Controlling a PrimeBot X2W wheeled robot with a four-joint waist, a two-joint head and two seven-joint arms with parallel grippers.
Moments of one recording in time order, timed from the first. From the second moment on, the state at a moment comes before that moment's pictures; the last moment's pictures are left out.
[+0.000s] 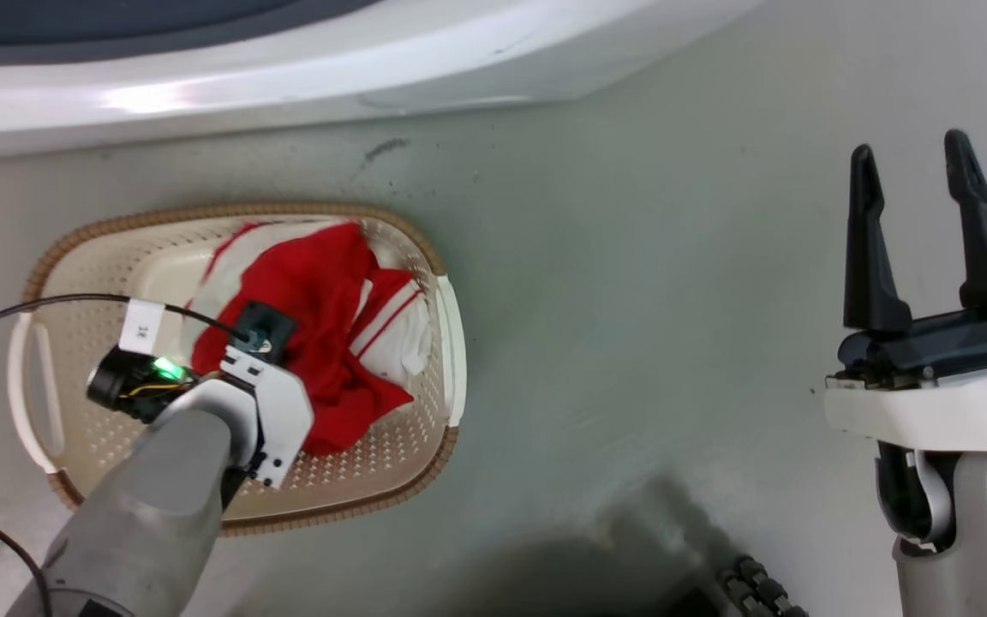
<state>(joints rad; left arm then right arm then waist) -0.79 0.31 -0.76 1.12 -0.37 -0.09 -0.10 -0.29 -0.05 0.00 -0.12 0.11 0.13 -0.26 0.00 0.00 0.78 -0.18</state>
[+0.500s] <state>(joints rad) -0.87 0.27 -0.79 1.27 -0.37 -0.10 0.02 -0.32 -0.05 -0.01 -0.12 0.13 0.13 -0.26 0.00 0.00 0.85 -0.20</state>
